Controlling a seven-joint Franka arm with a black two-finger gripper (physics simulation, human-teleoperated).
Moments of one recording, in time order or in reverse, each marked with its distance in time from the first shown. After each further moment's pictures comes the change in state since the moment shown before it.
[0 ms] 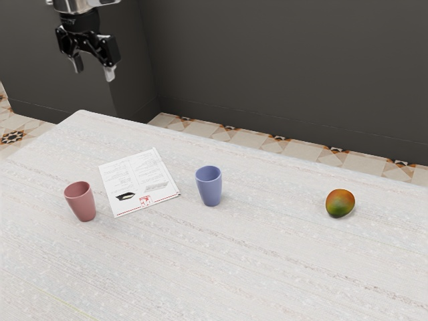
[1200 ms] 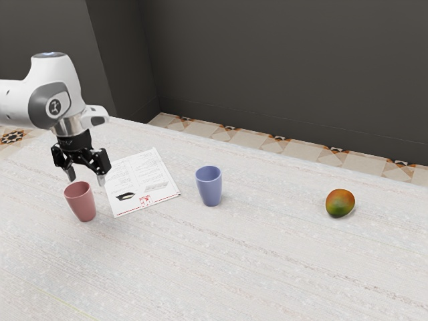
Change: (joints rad) arm 0.209 -0.179 -0.101 -0.858 0.003 0.574 -0.094
